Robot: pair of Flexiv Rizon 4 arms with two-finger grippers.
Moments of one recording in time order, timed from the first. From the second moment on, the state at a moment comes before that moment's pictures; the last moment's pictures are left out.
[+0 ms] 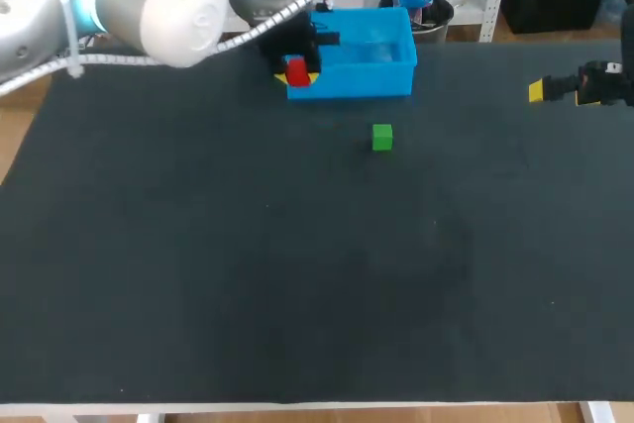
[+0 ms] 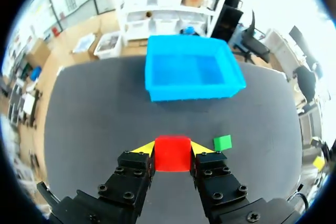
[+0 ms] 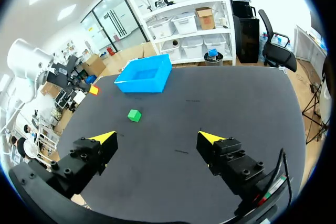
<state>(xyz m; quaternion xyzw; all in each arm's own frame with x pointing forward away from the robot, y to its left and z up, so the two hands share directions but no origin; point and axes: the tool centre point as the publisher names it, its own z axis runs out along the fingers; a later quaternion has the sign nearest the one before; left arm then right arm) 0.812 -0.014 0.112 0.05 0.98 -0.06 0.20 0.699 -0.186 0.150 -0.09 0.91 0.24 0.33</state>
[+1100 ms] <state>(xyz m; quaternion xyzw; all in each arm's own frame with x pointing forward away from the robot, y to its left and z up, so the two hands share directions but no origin) 0.847 0.020 0.141 0.26 0.89 -0.14 0.33 0.699 -0.186 0.150 -0.09 0.91 0.24 0.33</state>
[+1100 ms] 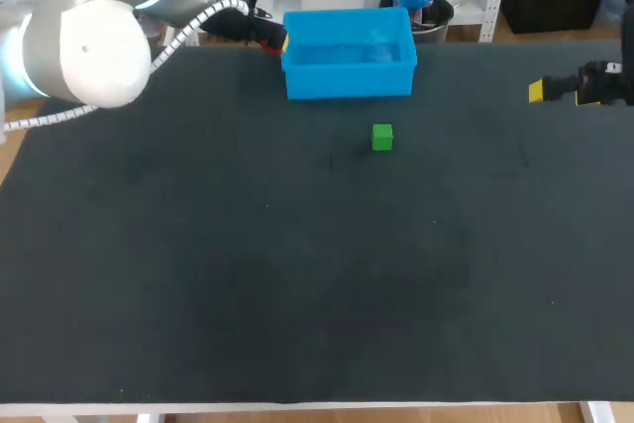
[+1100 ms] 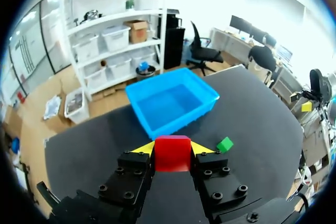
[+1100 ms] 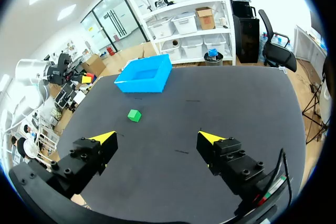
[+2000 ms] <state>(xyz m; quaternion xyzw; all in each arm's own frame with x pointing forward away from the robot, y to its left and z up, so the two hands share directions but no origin) 0.930 -0.035 0.115 0.31 0.87 -0.20 0.34 0.699 -0.186 0.150 -0.09 0.91 0.24 0.33</state>
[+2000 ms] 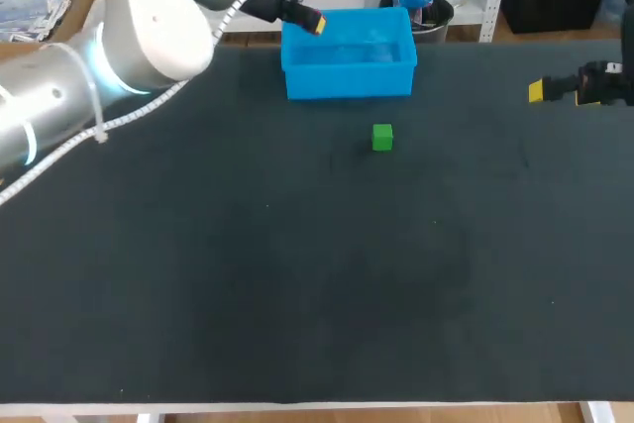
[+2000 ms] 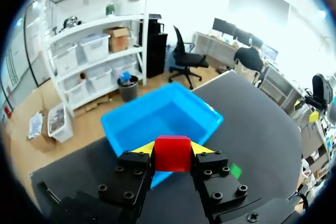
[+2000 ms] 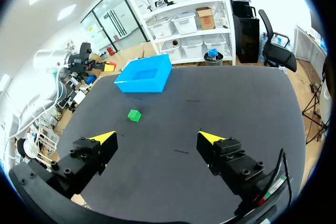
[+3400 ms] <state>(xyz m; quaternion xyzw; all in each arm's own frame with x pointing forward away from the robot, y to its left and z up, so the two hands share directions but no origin) 0.967 -0.056 0.050 0.29 0.88 -0.20 0.31 0.699 -0.186 0.150 -0.09 0.91 0.24 0.33</state>
